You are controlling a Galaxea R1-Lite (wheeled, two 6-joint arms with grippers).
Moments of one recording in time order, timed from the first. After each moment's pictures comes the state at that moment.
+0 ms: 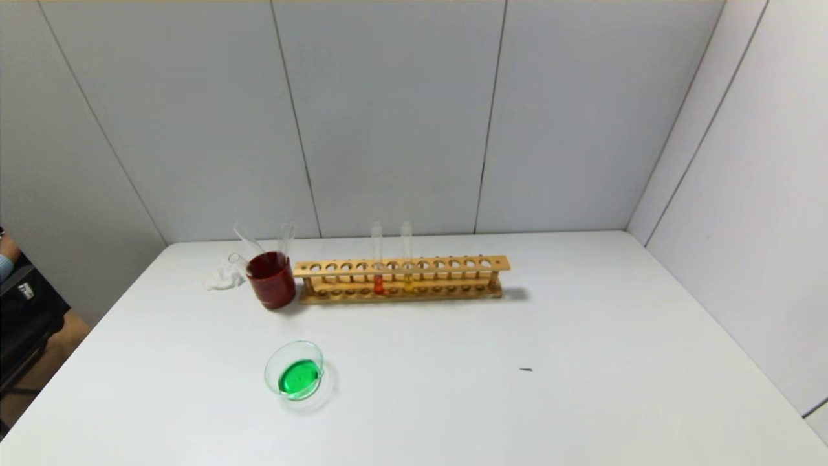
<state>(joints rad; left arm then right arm) -0.02 0.28 -0.85 0.57 -0.15 0.15 0.00 0.00 0.00 0.00 0.00 0.00</state>
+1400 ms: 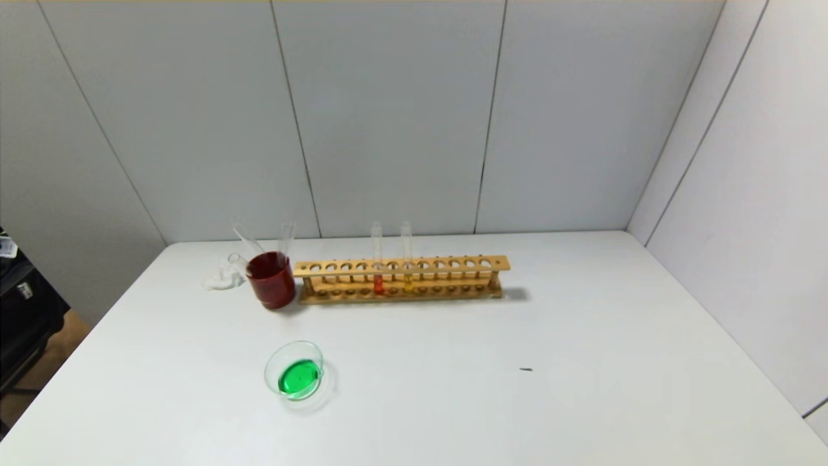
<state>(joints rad) 0.00 0.00 0.00 0.01 0.00 0.04 0.00 0.00 0.00 0.00 0.00 0.00</state>
